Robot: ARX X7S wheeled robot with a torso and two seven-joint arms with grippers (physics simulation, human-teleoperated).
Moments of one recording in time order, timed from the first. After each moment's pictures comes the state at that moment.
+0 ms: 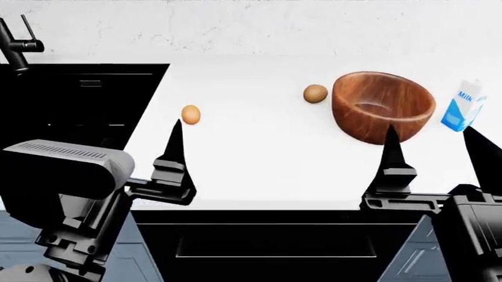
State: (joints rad) left arm -0.44 -0.47 -0.04 0.99 -1.01 -0.99 -0.61; right arm 0.36 1.01 -0.17 -1.04 1.22 0.49 1.08
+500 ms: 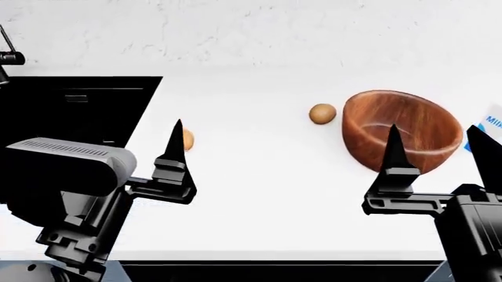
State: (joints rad) left arm -0.46 -0.49 -0.02 0.98 -1.04 -0.98 -0.64; right arm 0.37 1.06 -0.21 -1.04 1.22 0.44 1.10
